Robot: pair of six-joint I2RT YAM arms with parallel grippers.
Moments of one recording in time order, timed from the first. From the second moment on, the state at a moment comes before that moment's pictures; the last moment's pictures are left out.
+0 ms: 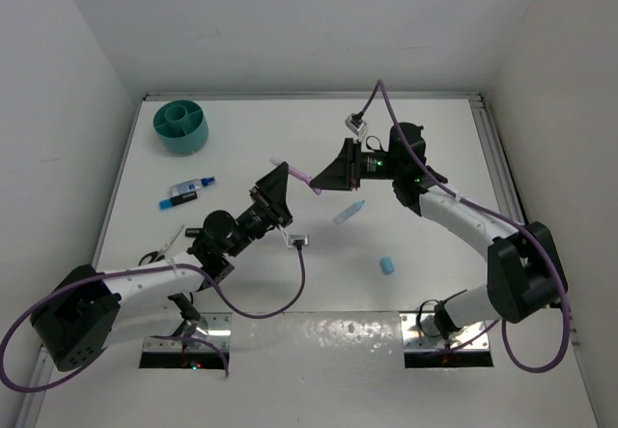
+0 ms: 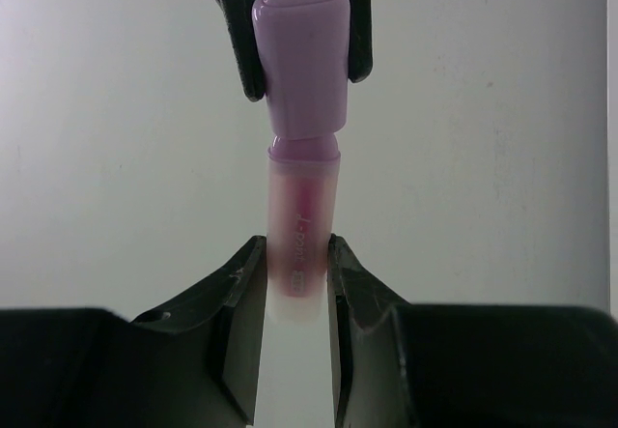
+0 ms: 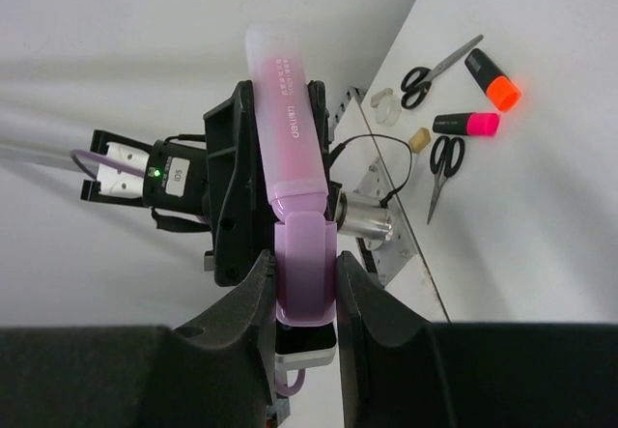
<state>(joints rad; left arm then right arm) -0.79 1.09 0.34 0.93 0.05 1.82 0.43 1.44 0.88 0.40 -1.00 1.00</state>
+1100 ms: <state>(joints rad) -0.83 1.11 0.34 0.87 -0.02 1.84 0.42 1.43 0.84 0.35 -0.95 0.93</state>
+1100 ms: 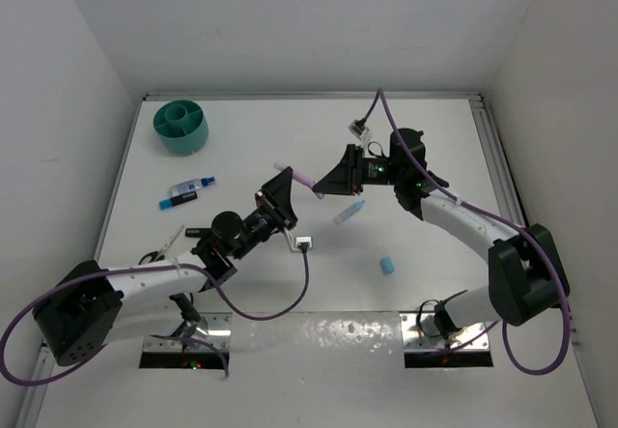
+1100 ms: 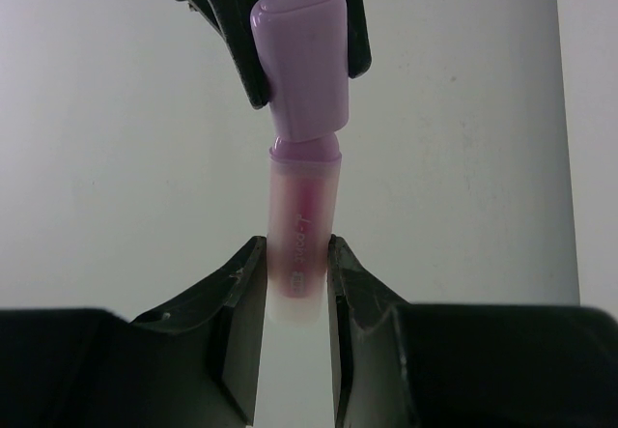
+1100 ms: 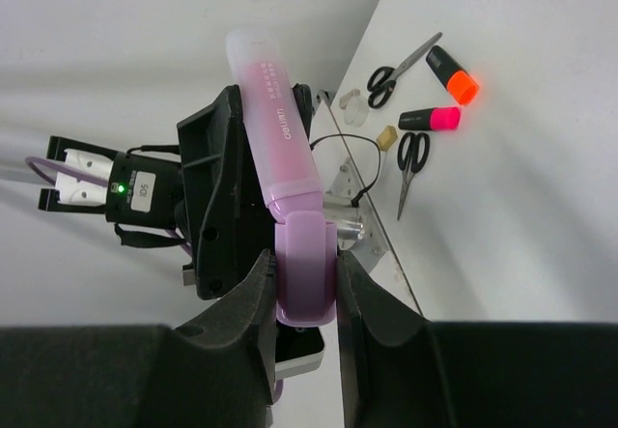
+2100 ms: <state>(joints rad) -0.83 1.18 0.35 0.81 0.22 1.59 0.42 1.39 0.59 0.64 -1.04 1.12</state>
